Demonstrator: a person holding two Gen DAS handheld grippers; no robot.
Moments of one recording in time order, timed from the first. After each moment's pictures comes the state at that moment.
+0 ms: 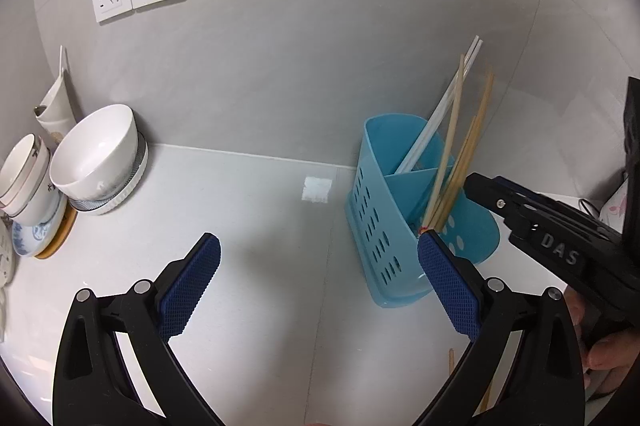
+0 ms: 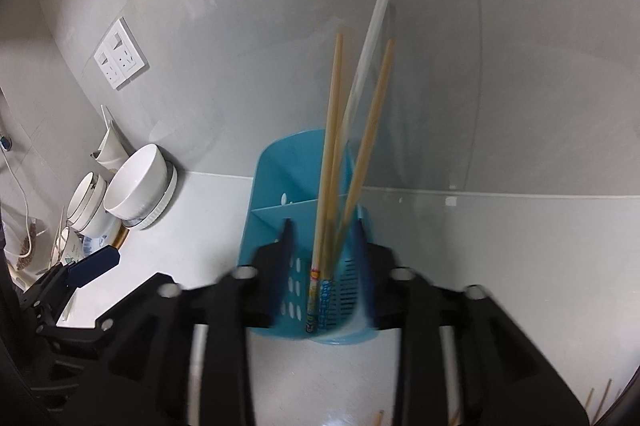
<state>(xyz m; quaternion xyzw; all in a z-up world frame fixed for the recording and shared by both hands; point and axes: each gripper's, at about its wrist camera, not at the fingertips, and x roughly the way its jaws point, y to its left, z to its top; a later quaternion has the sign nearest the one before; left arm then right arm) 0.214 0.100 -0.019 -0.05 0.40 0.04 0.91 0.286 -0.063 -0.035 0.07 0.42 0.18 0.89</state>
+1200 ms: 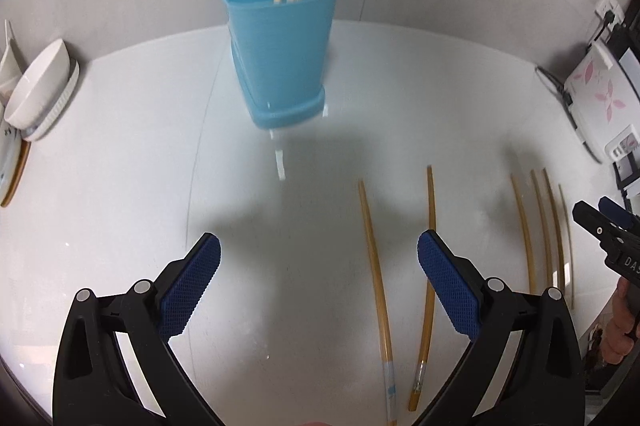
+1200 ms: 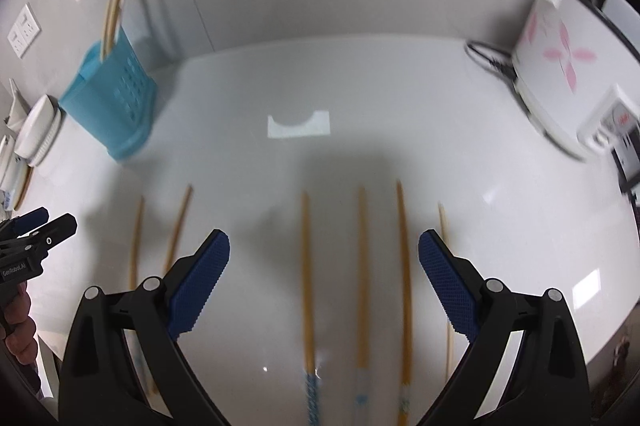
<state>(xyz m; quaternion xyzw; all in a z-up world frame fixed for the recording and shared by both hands) 0.132 -0.019 -0.095 0.00 0.54 -0.04 0.84 0.105 -0.288 -0.091 0.05 0.53 -0.03 0.84</state>
